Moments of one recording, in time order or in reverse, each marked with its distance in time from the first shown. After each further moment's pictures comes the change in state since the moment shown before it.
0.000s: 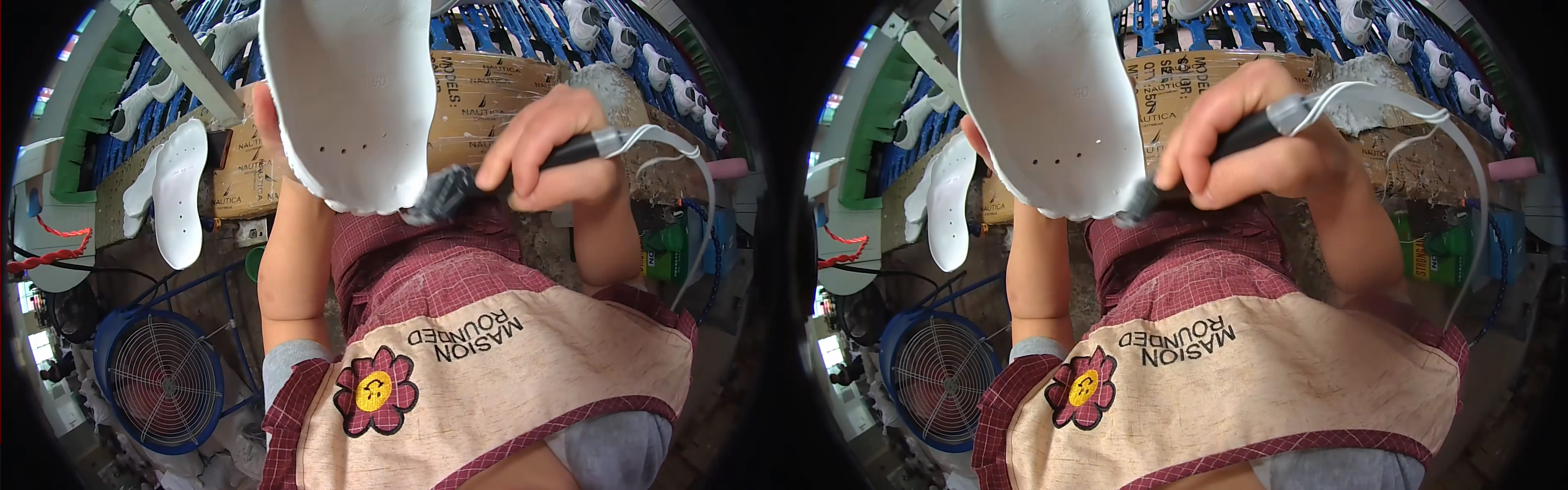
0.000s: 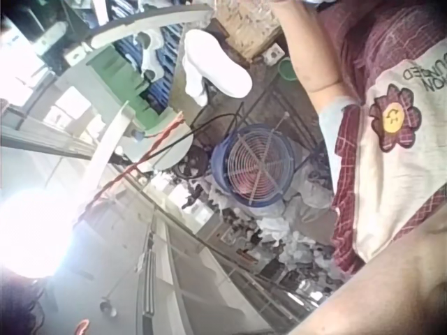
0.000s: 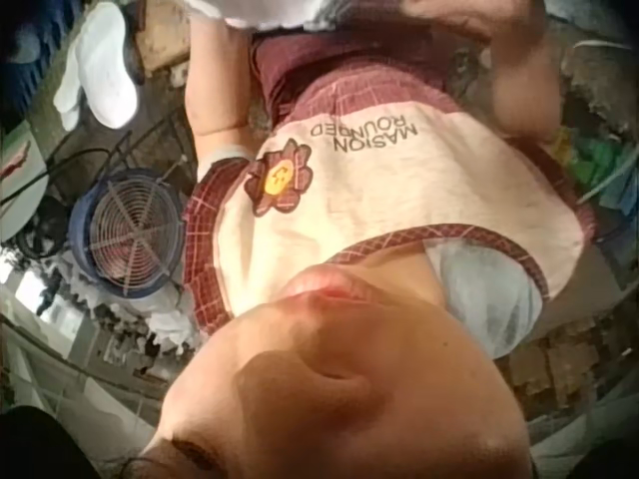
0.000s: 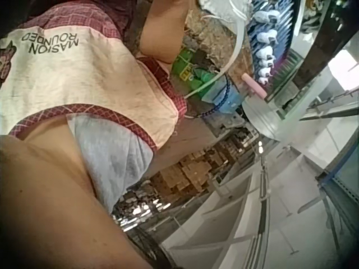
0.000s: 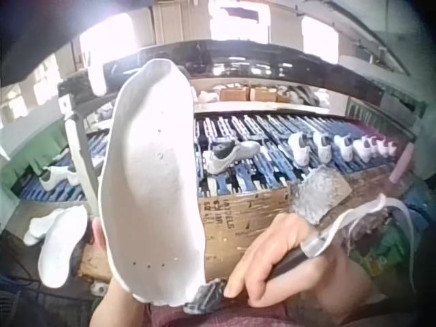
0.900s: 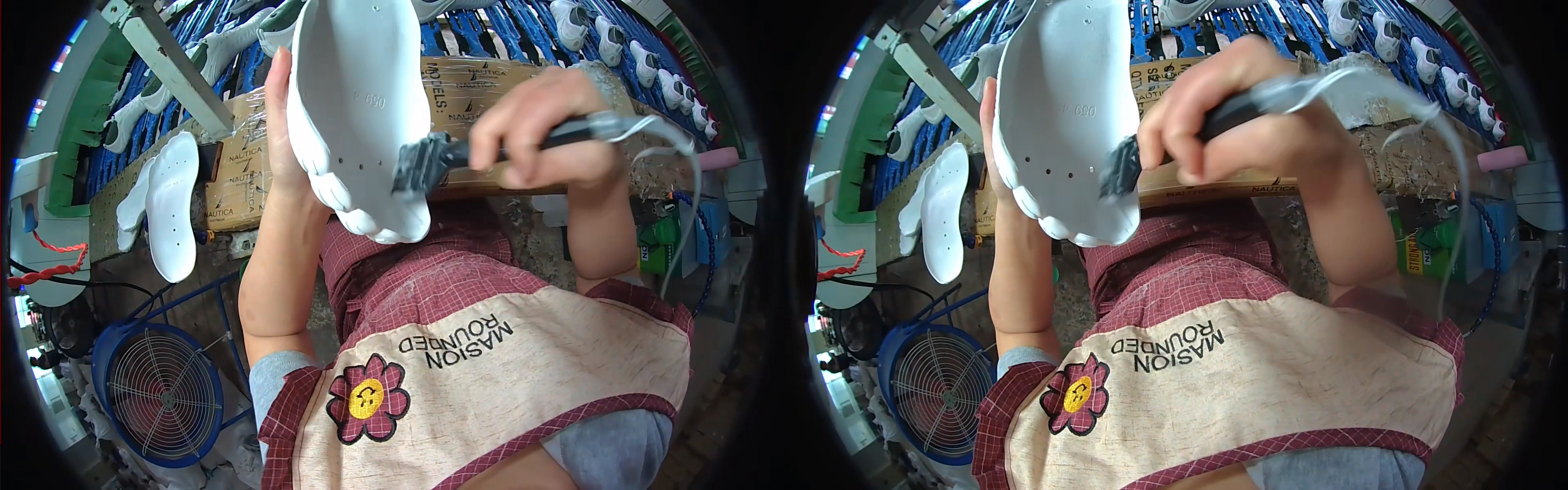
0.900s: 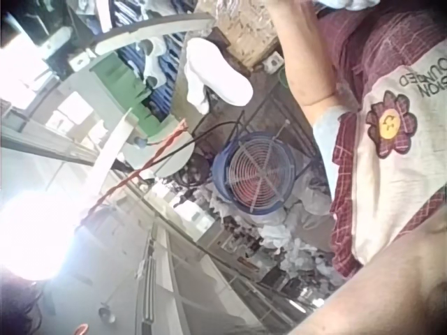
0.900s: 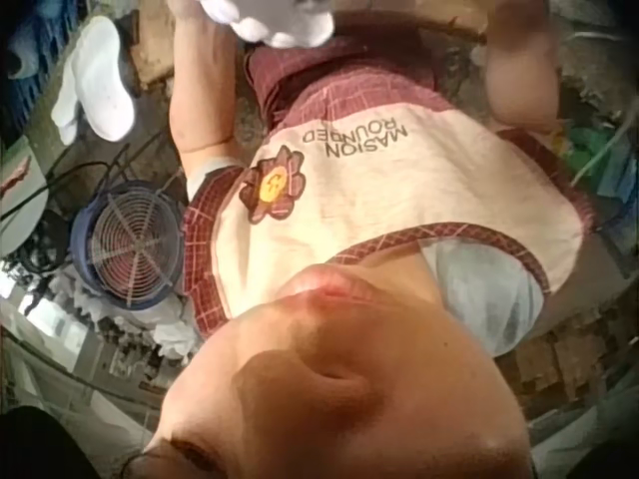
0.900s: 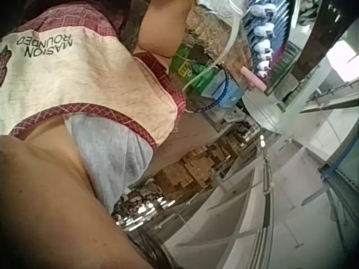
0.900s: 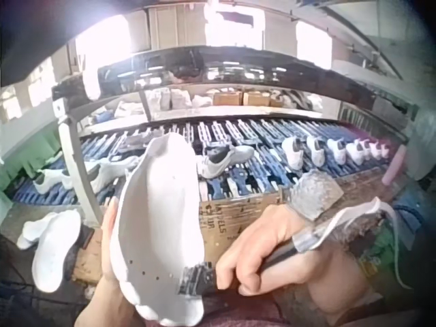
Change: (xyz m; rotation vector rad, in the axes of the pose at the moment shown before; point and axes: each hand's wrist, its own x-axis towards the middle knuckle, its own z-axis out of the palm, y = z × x) left_hand 0.026 -0.014 0.053 0.237 0.209 -0.242; right_hand 0.004 -0.019 -0.038 0.047 -0.108 0.018
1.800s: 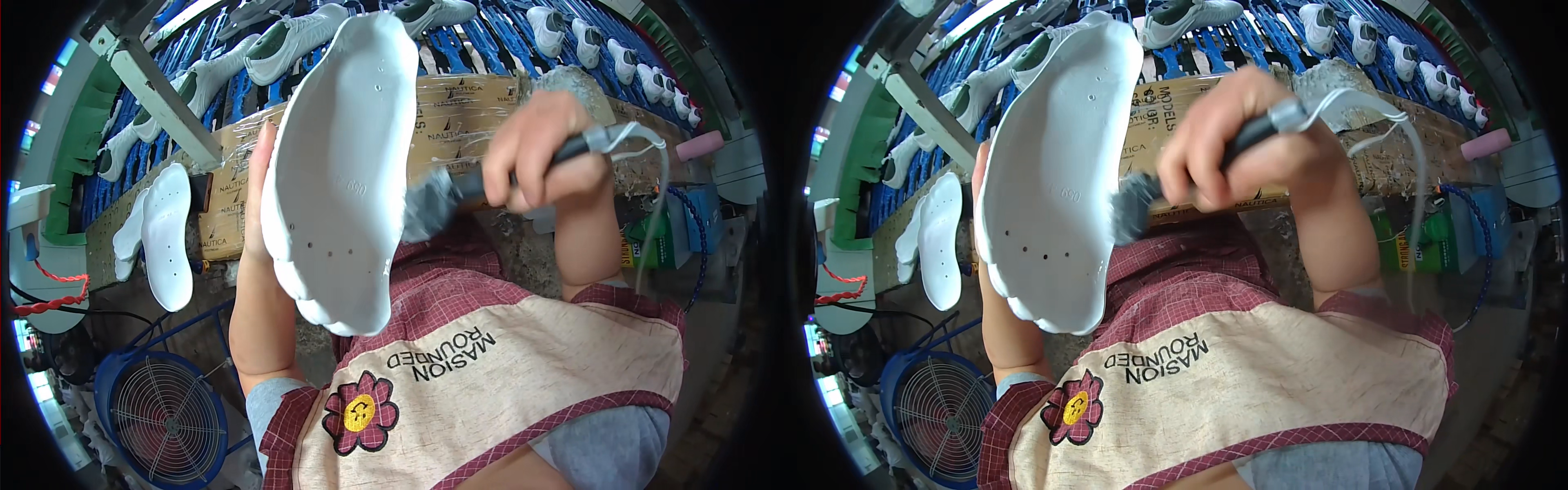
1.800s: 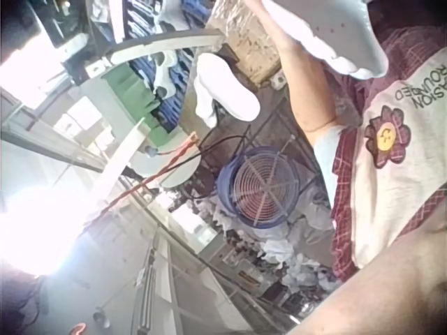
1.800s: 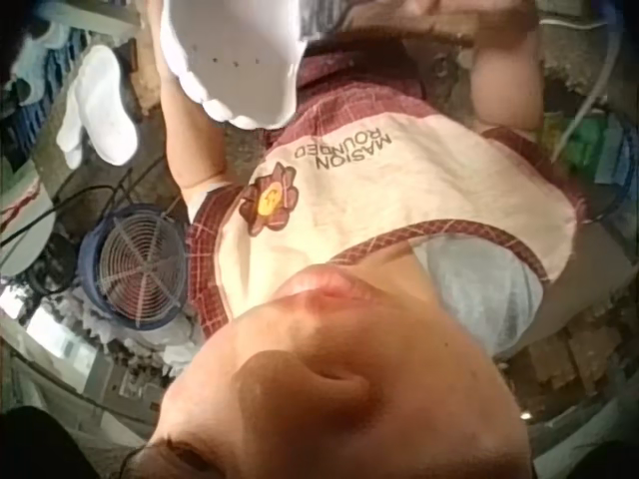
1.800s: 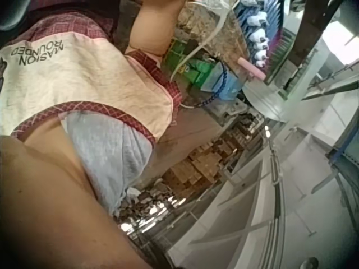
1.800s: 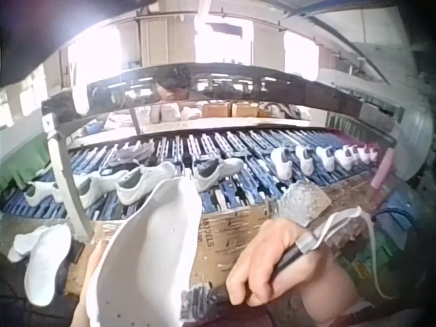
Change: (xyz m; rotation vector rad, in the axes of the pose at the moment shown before) left_hand 0.009 -0.027 0.053 0.442 0.564 -0.126; right_hand -0.037 -0.021 -0.062 0.102 -0.068 -0.009
